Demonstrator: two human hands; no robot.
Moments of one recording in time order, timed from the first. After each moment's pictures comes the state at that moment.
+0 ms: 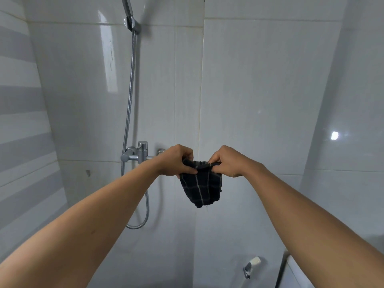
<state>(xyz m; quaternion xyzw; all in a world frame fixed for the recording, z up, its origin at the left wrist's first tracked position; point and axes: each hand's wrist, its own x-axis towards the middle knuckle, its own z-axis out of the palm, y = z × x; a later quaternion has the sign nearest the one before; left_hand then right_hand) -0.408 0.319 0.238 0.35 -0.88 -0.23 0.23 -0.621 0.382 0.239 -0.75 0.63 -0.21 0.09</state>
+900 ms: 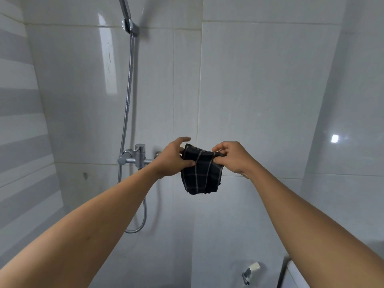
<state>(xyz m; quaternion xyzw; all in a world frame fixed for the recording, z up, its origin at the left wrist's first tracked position) -0.419 0.312 0.232 0.34 -0.79 -0.35 0.37 -0.639 0.373 0.241 -0.63 0.60 -0.45 0.20</state>
